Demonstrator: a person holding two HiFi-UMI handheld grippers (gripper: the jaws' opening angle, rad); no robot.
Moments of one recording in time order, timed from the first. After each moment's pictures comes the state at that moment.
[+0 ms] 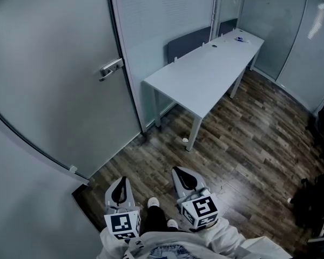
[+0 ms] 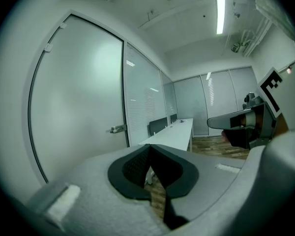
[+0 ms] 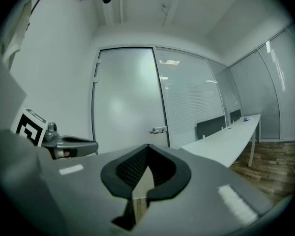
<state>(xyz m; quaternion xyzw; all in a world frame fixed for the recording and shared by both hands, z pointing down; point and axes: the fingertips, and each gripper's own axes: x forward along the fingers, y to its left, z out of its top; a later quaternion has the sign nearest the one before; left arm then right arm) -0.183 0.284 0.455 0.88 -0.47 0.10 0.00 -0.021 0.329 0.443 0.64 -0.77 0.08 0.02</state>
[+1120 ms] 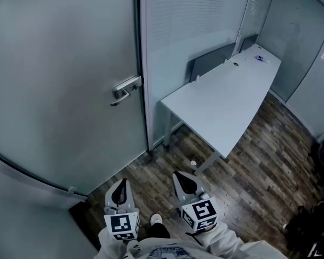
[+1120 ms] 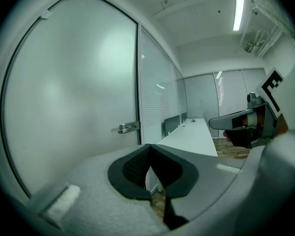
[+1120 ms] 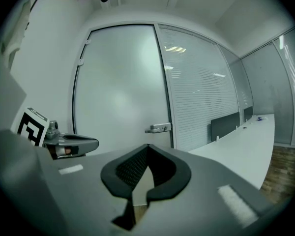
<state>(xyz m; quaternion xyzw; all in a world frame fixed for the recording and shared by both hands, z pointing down) -0.193 0.015 0.485 0.86 -0.49 0.10 0.04 -0.028 0.056 0.469 0.62 -0.78 0.10 0.06</state>
